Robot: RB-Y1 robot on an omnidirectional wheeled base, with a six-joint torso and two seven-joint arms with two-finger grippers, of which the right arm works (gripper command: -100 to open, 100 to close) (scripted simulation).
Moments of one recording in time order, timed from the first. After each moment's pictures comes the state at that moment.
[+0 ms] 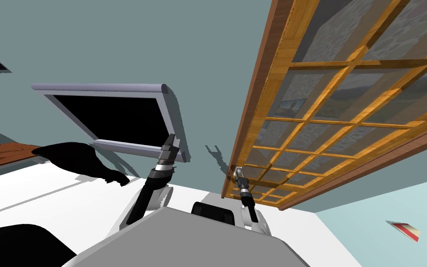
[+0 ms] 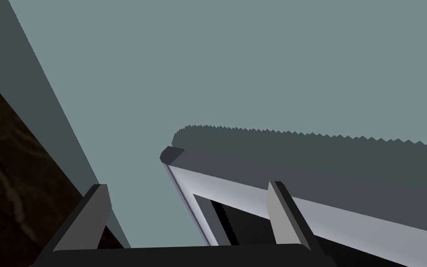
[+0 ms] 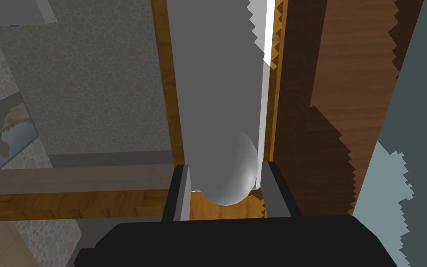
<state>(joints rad) -0.11 0.04 -0.37 -0.64 0.44 -0.86 1.33</state>
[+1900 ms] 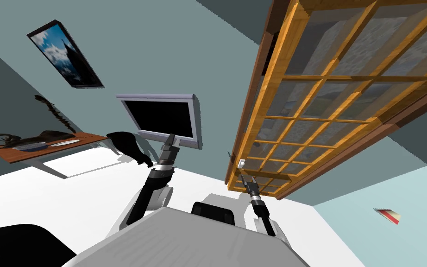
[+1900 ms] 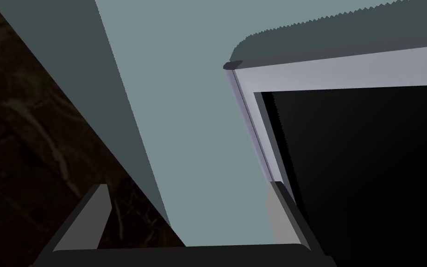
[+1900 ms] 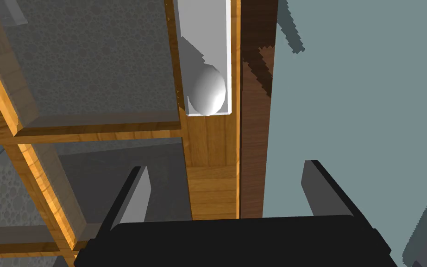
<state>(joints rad) -0.03 -0.11 -0.32 -0.68 0.45 -0.91 1.16</state>
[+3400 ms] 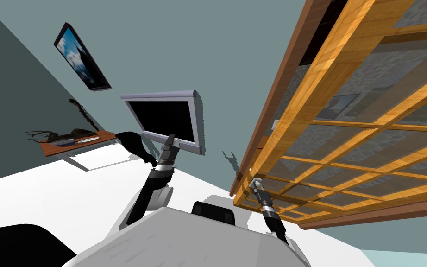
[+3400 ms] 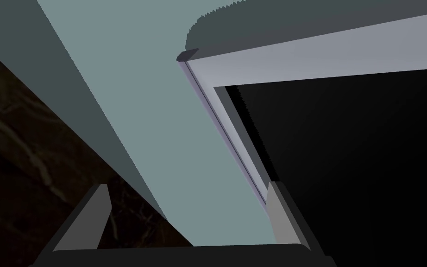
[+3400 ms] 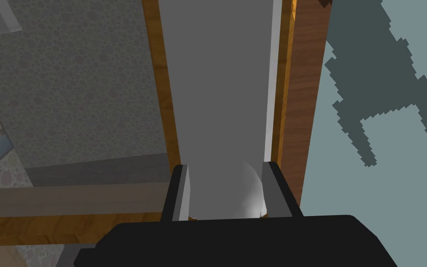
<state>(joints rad) 0.02 -0.19 -0.39 -0.63 0.40 -0.99 1.13</state>
